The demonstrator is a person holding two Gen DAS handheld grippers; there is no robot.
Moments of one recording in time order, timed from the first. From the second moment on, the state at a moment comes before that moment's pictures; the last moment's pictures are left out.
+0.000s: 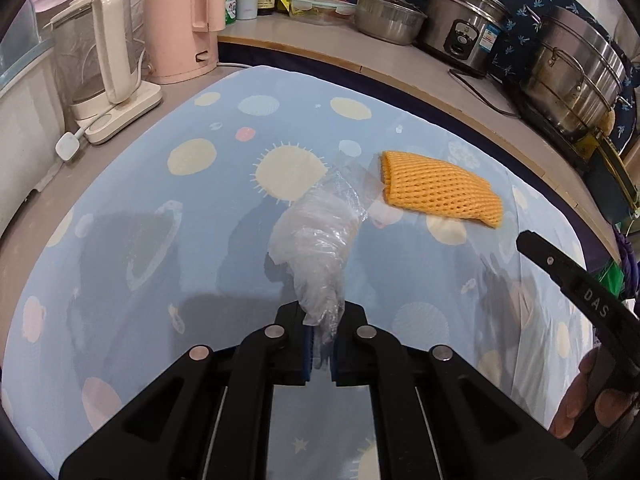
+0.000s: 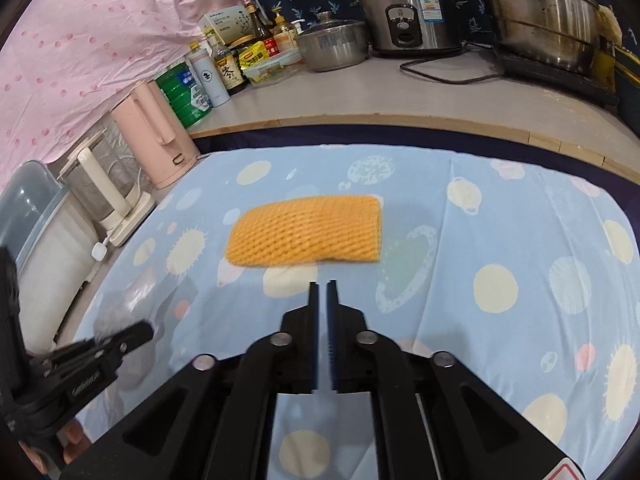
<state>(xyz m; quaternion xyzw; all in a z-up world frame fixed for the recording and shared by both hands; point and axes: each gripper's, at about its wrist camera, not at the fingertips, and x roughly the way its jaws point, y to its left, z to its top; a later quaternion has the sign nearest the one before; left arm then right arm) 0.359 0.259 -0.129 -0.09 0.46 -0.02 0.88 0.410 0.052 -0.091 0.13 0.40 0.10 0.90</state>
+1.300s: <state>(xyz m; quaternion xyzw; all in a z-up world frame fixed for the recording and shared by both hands) 0.312 0.224 -0.130 -0.09 0.49 -0.04 0.87 0.315 0.021 -0.087 0.14 0.40 0.09 0.90</state>
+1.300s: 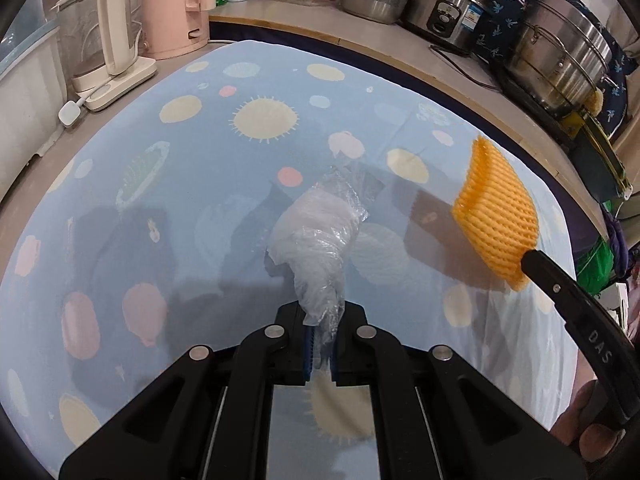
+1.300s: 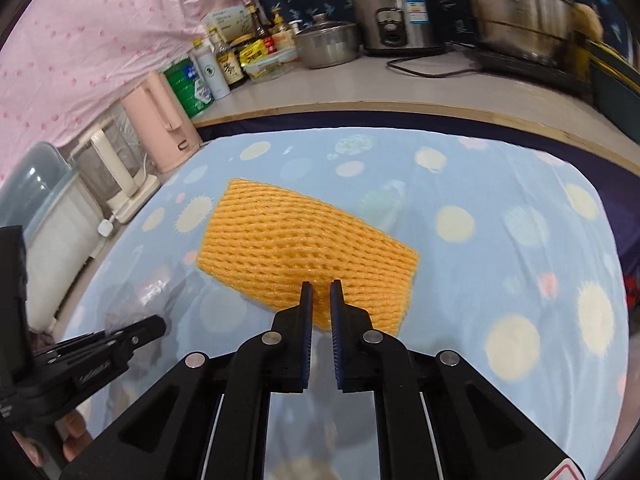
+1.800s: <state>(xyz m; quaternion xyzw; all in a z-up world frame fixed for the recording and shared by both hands) 0.225 0.126 -0.095 -0.04 0.47 -0.13 0.87 0.180 -0.071 -0.057 0.20 0.36 0.03 0.91</state>
